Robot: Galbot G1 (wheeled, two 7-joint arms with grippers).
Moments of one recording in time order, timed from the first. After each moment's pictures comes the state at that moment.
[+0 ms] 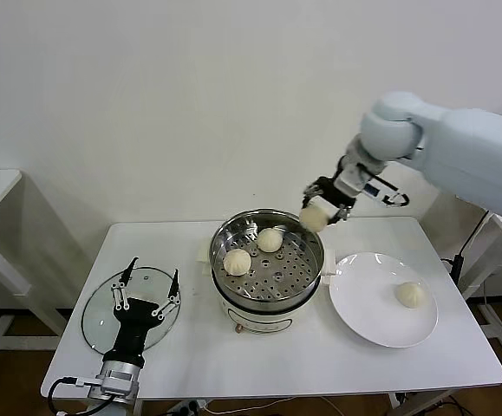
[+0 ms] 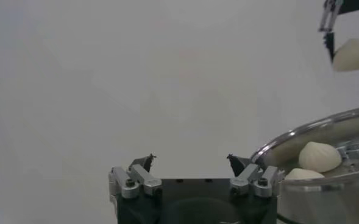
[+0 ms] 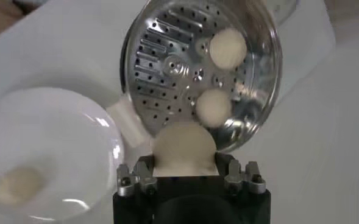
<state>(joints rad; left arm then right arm) 1.58 -1.49 -0.56 -2.15 0.33 -0.12 0.05 0.76 0.90 -1.30 1.47 -0.02 0.39 -1.09</state>
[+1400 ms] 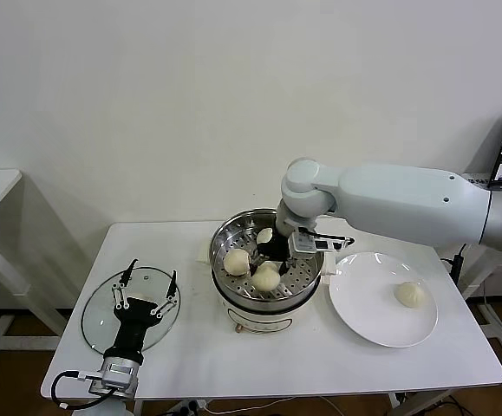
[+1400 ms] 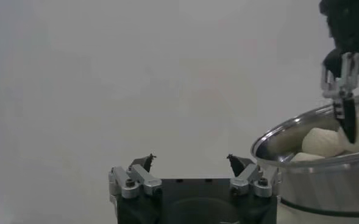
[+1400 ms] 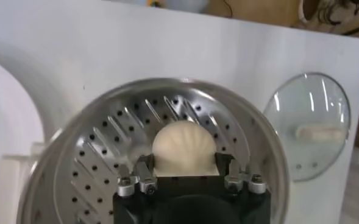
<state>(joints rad) 1.55 -1.48 -0.57 -2.09 0.31 -0.12 0.05 0.62 1.04 -1.38 1.53 -0.18 0.62 -0.96</state>
